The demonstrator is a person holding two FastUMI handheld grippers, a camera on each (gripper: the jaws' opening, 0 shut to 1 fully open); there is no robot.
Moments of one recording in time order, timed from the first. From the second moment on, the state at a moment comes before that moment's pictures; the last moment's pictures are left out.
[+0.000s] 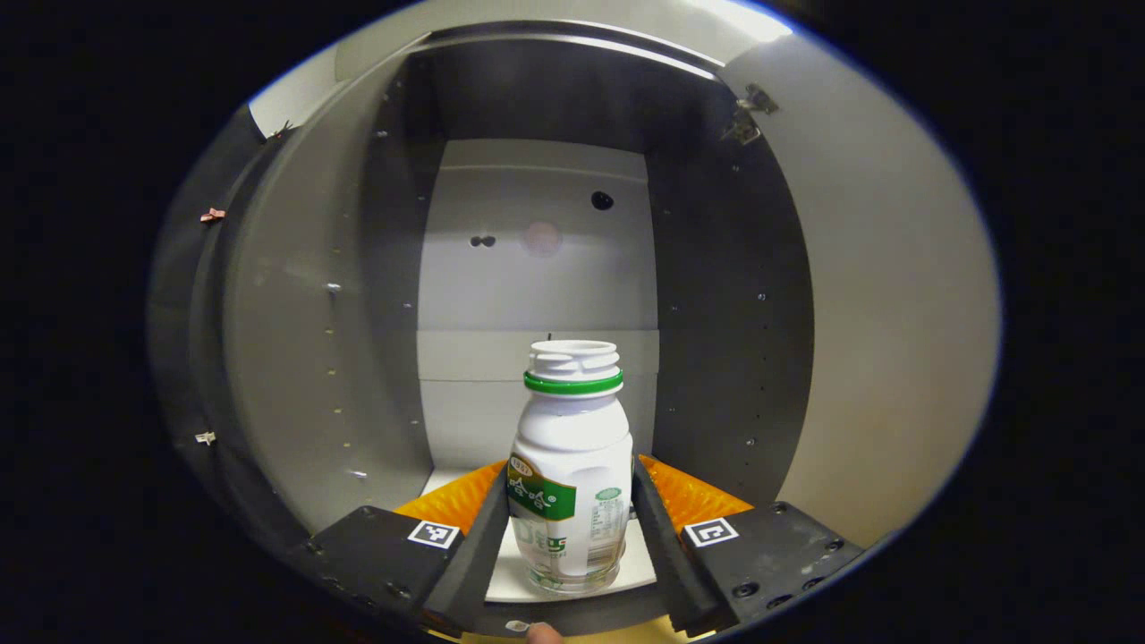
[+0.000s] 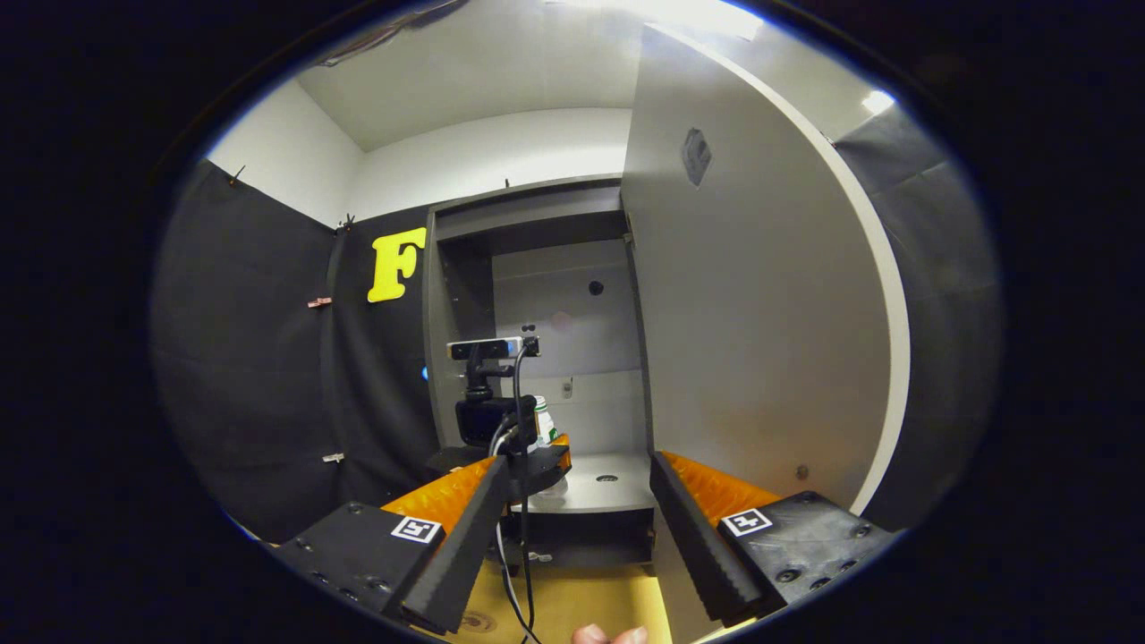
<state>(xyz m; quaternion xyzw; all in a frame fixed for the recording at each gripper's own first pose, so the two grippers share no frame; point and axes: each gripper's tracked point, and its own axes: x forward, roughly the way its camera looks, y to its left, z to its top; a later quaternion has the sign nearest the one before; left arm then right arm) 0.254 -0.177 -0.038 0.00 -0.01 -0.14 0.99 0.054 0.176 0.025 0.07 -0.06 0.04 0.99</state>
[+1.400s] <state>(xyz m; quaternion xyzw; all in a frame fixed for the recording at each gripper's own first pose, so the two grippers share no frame) 0.037 -0.023 -0.286 -0.01 0.01 -0.10 1.00 0.053 0.213 0.013 0.02 -0.08 0.04 1.00</state>
